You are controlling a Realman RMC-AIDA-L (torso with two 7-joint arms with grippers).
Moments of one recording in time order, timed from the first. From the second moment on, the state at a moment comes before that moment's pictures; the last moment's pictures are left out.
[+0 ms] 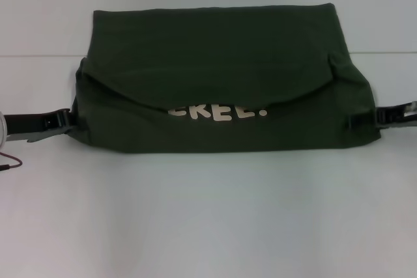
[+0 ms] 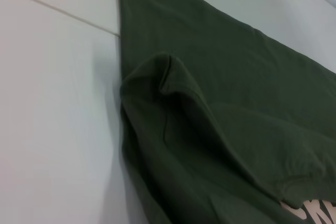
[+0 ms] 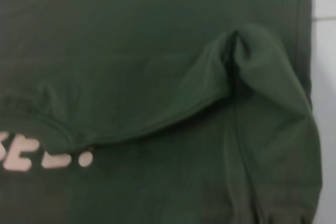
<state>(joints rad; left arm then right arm) -0.58 -2.00 0.69 0.69 2.25 1.10 -2.37 0.77 1.96 -0.87 -0.61 -2.50 -1.02 2.46</state>
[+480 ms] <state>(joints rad) -0.58 -2.00 0.70 0.69 2.25 1.09 -2.37 0.79 2.00 -0.87 -0.61 -2.53 -0.99 2.46</state>
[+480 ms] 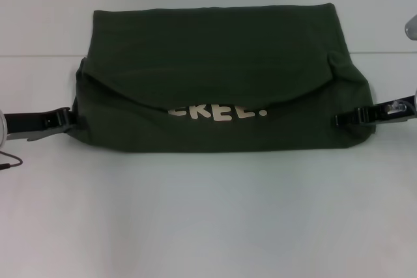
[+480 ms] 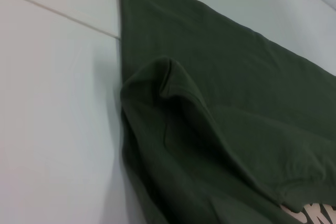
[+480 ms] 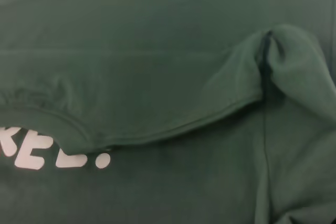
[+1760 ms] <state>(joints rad) -0.57 -1.98 0.70 0.72 2.25 1.20 -2.37 0.73 1.97 -0.80 -0.79 -2.63 -1.20 2.54</state>
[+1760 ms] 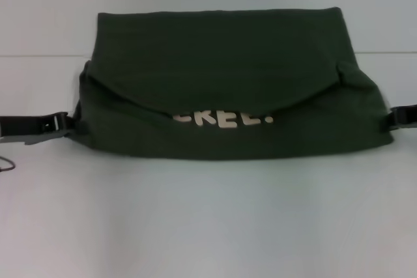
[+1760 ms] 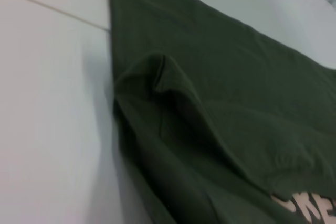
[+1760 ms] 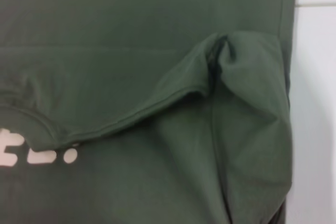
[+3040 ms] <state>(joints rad) -0.57 -1.89 0.50 0.91 2.44 1.91 -2.29 0.63 1.89 -0.55 -0.86 -2.42 -1.74 2.33</state>
